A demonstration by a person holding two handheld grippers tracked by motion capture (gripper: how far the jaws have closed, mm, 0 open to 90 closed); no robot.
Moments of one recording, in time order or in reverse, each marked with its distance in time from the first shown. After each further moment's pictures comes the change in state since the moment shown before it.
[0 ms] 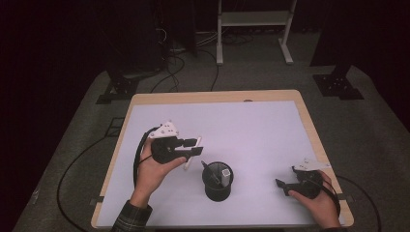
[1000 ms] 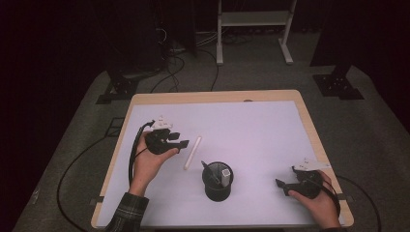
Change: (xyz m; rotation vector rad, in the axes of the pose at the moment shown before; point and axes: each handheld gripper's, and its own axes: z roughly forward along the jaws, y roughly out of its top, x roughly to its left) left arm 0.051 -0.018 0.016 0.142 0.224 -0.060; right arm 0.000 0.000 0.000 0.001 -0.001 -0.001
